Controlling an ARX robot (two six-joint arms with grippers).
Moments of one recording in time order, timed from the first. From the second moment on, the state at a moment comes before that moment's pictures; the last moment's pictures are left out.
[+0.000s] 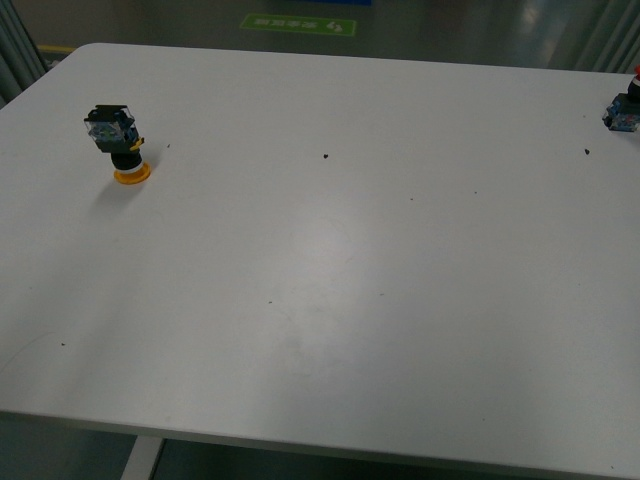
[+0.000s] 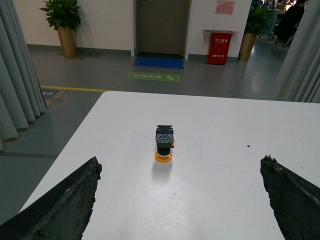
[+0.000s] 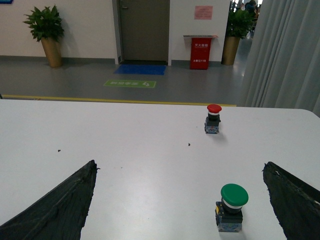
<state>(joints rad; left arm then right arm) 0.00 0.00 0.02 0.00 0.00 0.00 0.00 0.00 0.01 0.00 0.00 0.00</state>
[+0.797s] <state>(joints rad) 0.00 0.00 0.02 0.00 0.00 0.00 0.00 0.00 0.01 0.00 0.00 0.00</state>
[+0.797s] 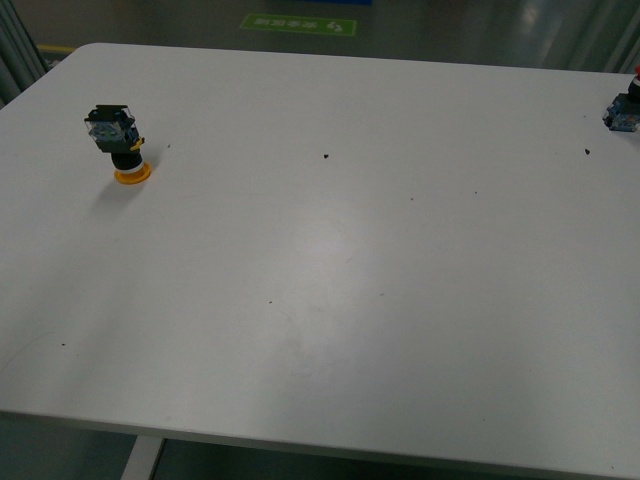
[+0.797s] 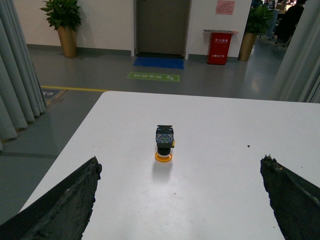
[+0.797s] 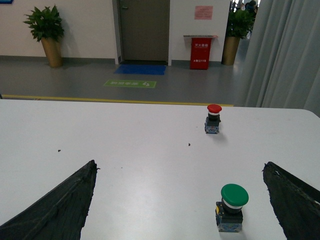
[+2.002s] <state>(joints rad) 0.16 1.72 0.94 0.12 0.15 0.15 0.00 0.00 0.01 0.00 0.00 0.00</state>
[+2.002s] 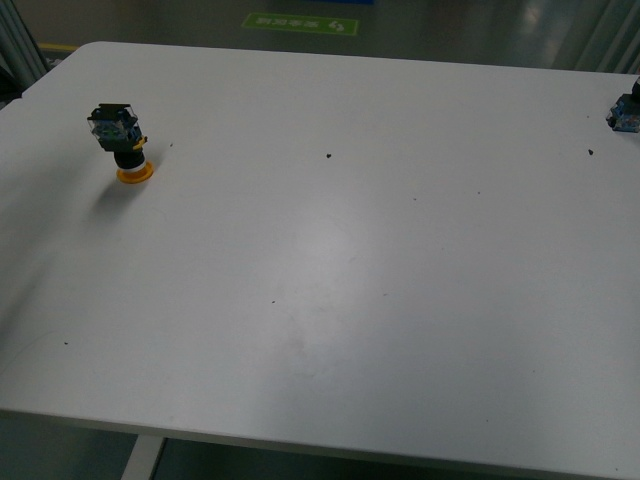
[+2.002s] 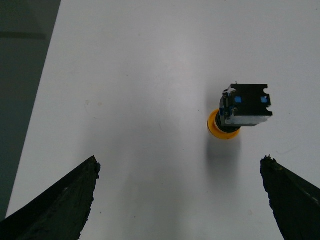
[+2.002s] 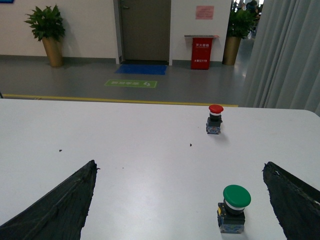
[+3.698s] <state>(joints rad) -0.01 2.10 1.38 -0.11 0.10 0.04 0.00 0.00 0.01 0.00 0.00 0.00</state>
